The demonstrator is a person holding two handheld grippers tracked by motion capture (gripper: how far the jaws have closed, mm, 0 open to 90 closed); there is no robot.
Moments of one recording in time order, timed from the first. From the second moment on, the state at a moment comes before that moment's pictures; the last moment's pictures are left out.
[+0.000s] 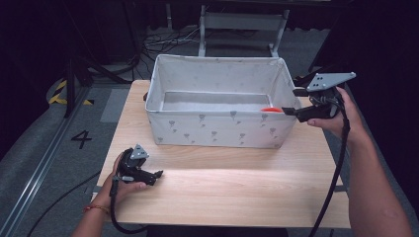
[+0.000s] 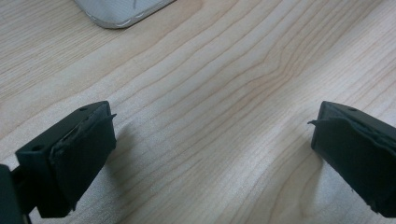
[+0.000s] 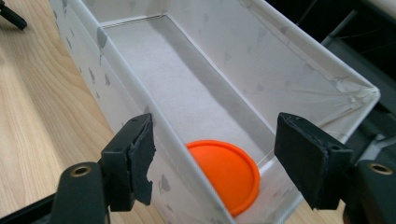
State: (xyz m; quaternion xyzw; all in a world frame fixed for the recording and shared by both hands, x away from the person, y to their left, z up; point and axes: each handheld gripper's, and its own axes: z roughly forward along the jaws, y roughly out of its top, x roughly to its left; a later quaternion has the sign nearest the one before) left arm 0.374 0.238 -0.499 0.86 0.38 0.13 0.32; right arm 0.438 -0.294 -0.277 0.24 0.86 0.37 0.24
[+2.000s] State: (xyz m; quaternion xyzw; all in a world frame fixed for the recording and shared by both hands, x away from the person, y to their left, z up) left arm 0.373 0.238 -0.499 0.86 0.38 0.13 0.32; right arm 0.341 -0.364 -0.483 0.36 0.86 0.32 0.19
